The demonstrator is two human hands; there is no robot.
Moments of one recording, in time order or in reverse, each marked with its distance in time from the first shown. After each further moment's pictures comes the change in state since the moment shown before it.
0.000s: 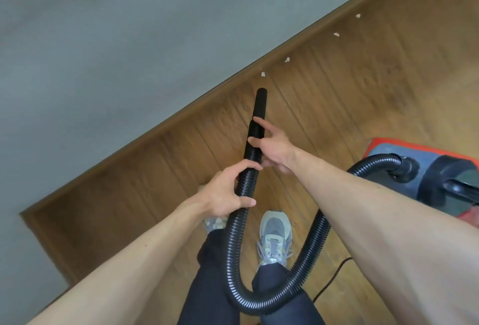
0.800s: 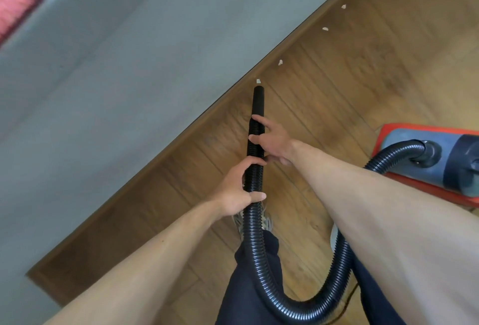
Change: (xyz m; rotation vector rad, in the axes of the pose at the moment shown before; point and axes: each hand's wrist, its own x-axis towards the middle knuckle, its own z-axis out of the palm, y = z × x) left_hand 0.043 -0.006 -0.050 -0.042 -0.076 0.014; right_hand 0.044 -0.032 0.022 0.003 0.090 0.013
